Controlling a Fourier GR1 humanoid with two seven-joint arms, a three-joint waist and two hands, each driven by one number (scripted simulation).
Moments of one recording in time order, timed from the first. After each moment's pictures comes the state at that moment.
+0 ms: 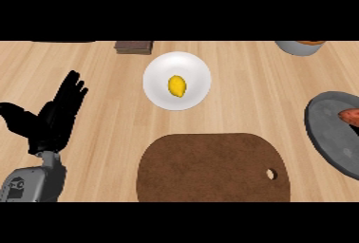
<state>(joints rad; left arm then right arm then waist) -0.20 0.17 0.09 -1.57 0.11 0.06 0.25 -0.31 -0.70 -0.27 -1.00 0.59 -0.04 -0.62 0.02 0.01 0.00</state>
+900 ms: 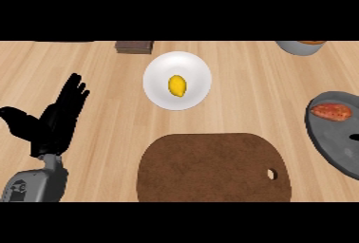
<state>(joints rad) -0.18 0.16 0.08 -1.58 0.10 0.05 0.23 -0.57 -0.74 -0.38 -0.36 0.54 0.10 -0.81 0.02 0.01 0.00</state>
